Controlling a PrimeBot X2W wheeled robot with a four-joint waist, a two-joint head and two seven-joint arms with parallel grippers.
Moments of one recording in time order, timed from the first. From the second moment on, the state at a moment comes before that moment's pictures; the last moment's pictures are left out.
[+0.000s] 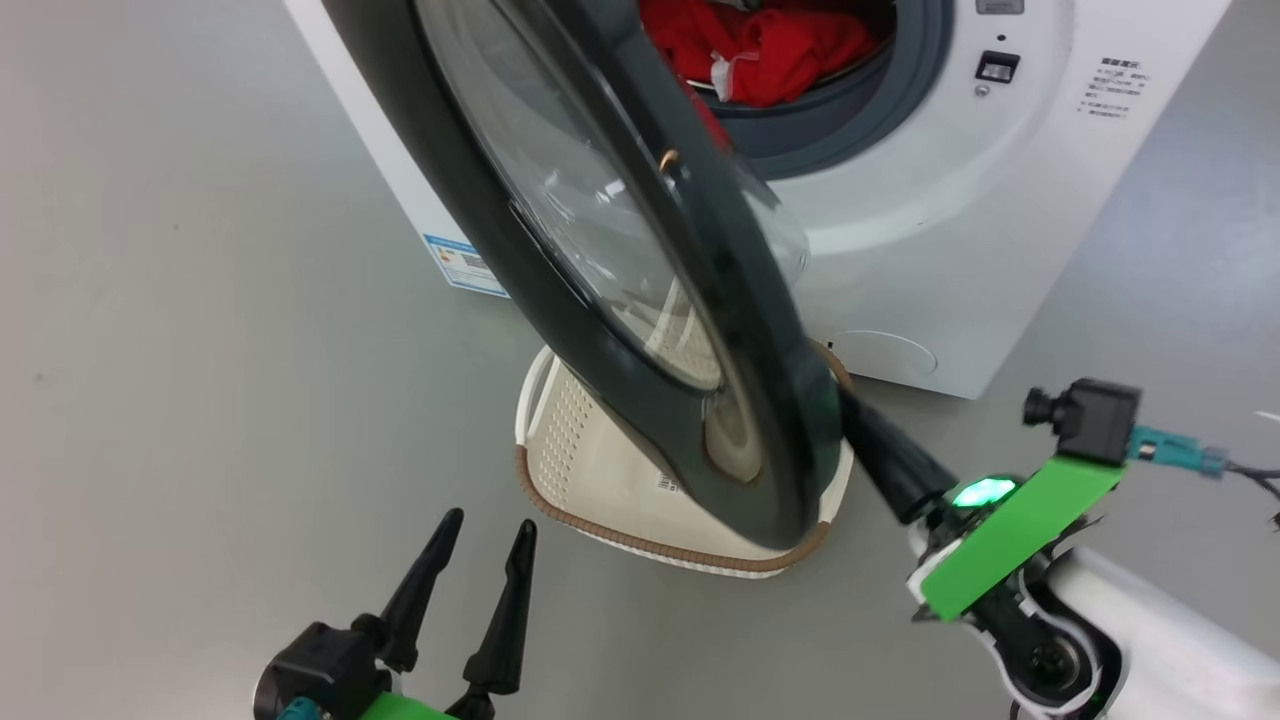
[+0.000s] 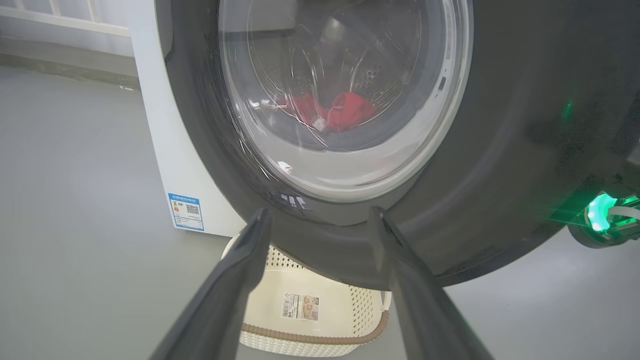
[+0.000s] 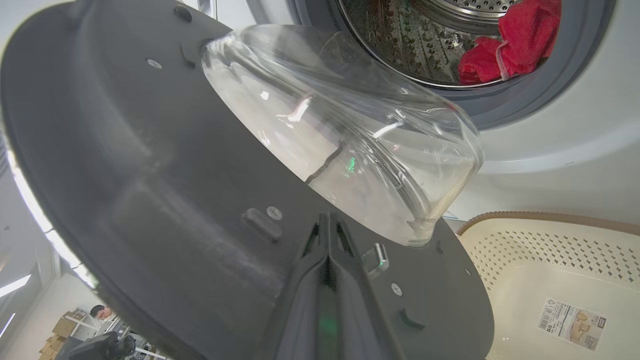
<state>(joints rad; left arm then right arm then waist) -0.08 0.04 -0.22 0.18 -0.34 -0.12 -0.25 -0.48 -0.45 0.76 0.13 1.45 0.12 -0.25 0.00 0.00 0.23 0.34</state>
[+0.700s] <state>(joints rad) -0.05 0.04 -0.22 0.20 -0.34 -0.09 -0.25 -0.48 -0.42 0.99 0.12 1.51 0.12 -0.25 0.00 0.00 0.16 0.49</state>
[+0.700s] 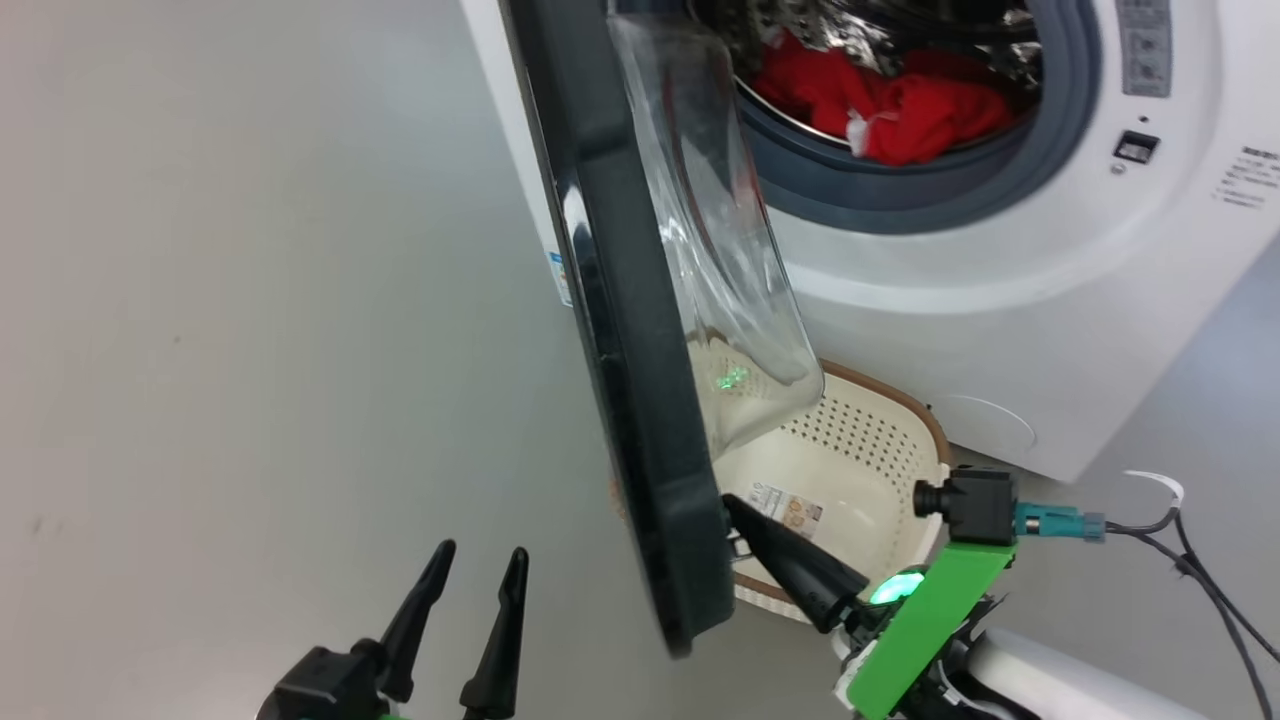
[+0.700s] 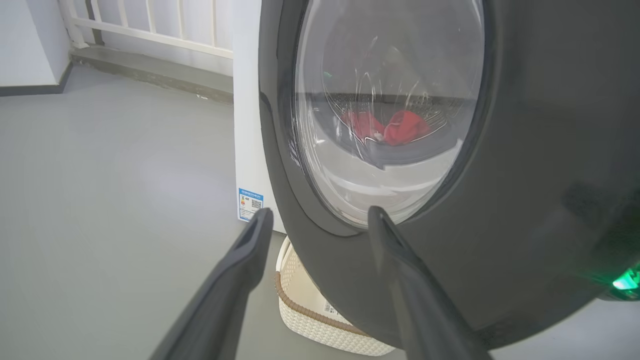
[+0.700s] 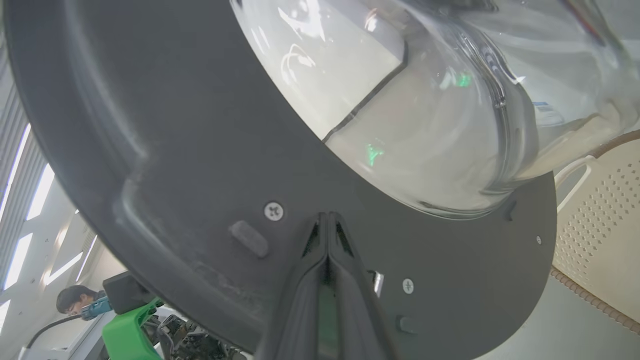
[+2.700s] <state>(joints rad) 0.00 0.04 -0.13 0.23 -0.31 -0.07 -0.25 -0.32 -0.34 0.76 0.38 1.22 0.12 -0.25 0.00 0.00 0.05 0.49</state>
